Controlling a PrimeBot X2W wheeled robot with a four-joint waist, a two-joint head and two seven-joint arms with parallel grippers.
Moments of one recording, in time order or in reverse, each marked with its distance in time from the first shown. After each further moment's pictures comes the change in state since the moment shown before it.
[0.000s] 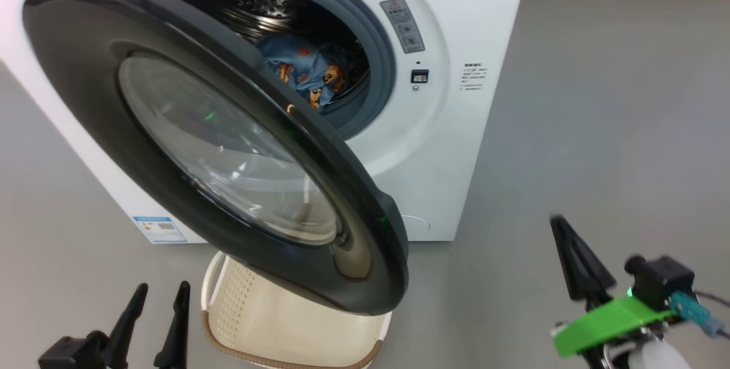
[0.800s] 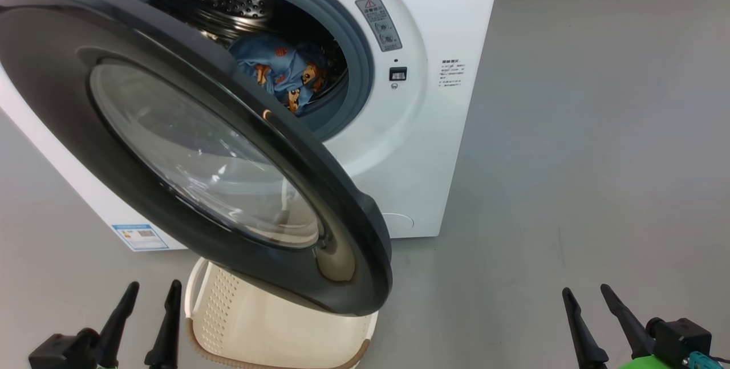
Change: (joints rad) left arm -0.006 0.030 -0.002 0.003 -0.014 0.000 0.002; right arm 0.150 -0.010 -0.069 0.065 -0.008 0.000 0.000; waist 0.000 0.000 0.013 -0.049
